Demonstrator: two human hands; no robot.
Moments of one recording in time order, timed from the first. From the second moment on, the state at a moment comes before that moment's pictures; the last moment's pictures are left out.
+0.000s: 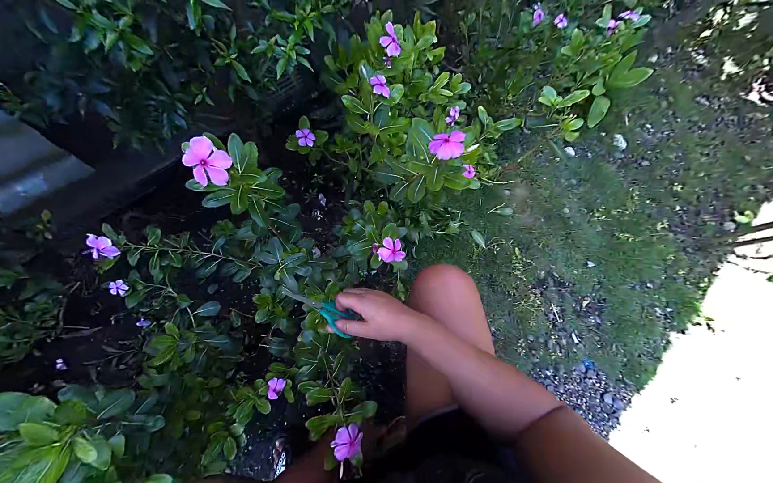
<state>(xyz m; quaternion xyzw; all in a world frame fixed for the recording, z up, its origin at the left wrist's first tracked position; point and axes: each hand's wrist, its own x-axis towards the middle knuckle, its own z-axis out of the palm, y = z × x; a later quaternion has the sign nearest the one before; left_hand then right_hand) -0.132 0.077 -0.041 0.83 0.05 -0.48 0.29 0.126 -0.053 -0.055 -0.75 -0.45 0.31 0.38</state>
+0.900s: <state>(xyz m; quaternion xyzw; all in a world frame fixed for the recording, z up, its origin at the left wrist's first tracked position) -0.095 0.098 -0.090 0.84 0.19 -0.18 0.48 0.138 -0.051 0.040 -0.88 -0.36 0.22 0.22</state>
